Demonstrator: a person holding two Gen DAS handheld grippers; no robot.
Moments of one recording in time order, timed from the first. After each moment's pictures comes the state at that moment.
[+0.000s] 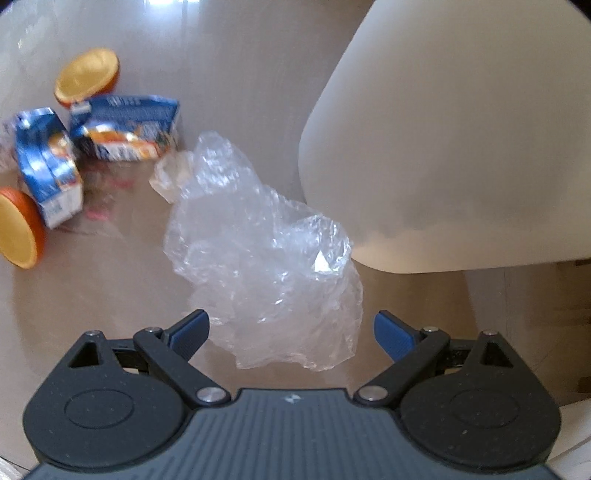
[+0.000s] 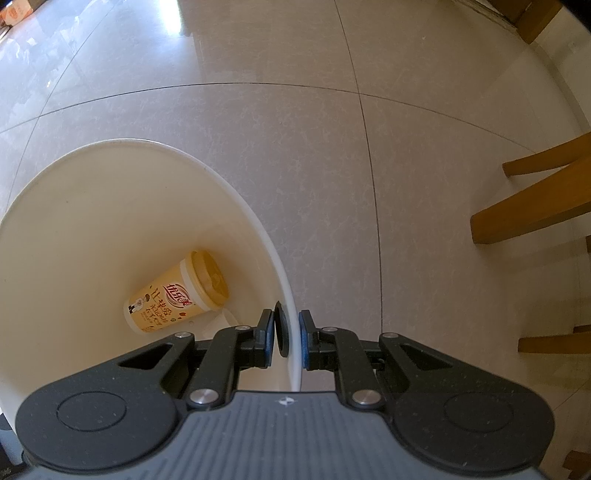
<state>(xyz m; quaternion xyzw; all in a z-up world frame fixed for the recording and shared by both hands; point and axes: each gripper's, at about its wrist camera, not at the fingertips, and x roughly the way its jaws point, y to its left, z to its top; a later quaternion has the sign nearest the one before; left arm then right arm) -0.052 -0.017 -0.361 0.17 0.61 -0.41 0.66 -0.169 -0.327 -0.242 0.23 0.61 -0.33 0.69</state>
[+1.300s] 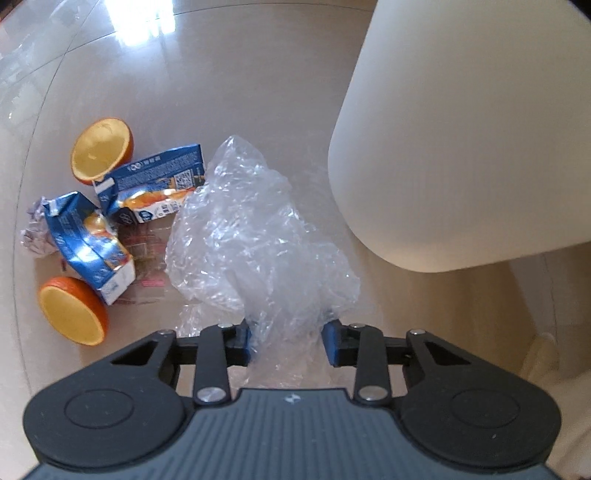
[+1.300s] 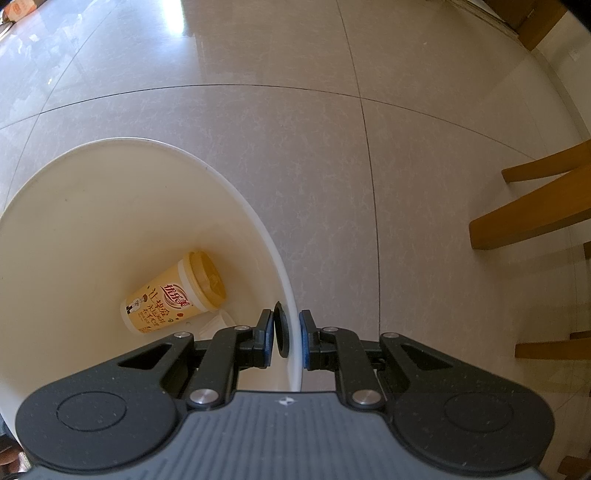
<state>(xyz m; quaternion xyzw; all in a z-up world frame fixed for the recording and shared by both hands) -0.031 -0.024 -0.341 0.30 0.52 -0.42 0.68 -0.169 -0.325 -0.243 0.23 0.60 -0.33 0.69</state>
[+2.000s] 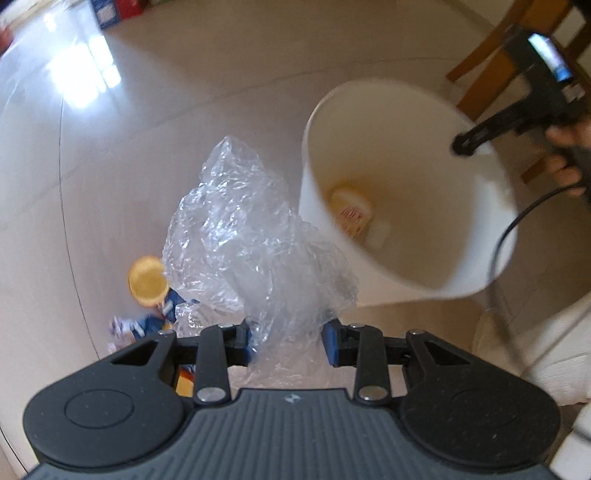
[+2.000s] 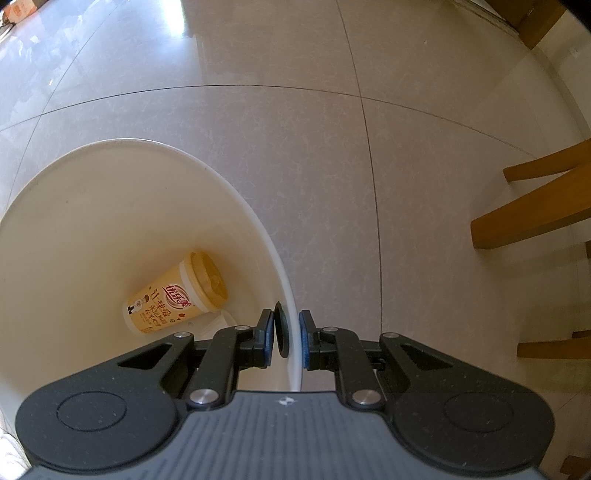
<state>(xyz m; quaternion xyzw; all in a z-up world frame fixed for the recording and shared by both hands) -0.047 -0.068 -0.143 0.38 0.44 -0.50 0.64 -0.171 -0.327 -0.243 0.24 0.60 -0.33 0.69</state>
